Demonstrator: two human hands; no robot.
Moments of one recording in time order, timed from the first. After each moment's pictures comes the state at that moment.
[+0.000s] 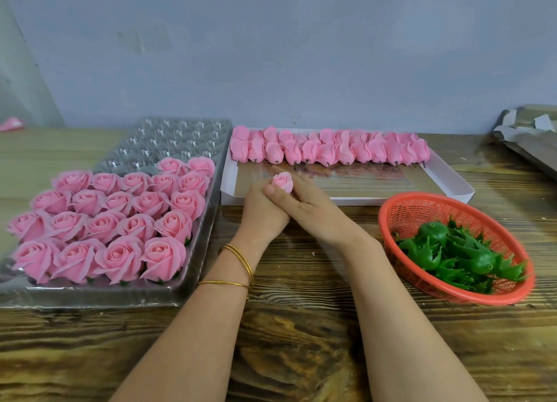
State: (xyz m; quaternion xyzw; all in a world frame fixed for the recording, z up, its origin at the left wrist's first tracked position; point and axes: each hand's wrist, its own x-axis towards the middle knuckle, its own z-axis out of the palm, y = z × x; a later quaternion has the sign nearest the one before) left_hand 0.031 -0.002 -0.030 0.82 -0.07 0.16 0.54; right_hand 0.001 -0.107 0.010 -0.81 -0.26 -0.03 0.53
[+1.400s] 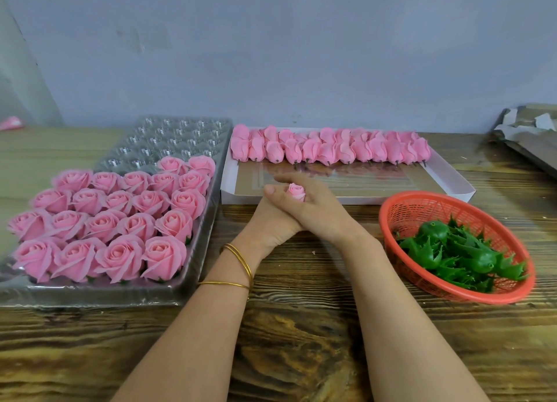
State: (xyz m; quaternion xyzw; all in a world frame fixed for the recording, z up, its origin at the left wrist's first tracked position) left_hand 0.003 -0.011 -0.009 0.81 -0.18 0.10 0.55; right_hand -0.004 -0.108 0.013 -0.84 -0.14 -0.01 0.53
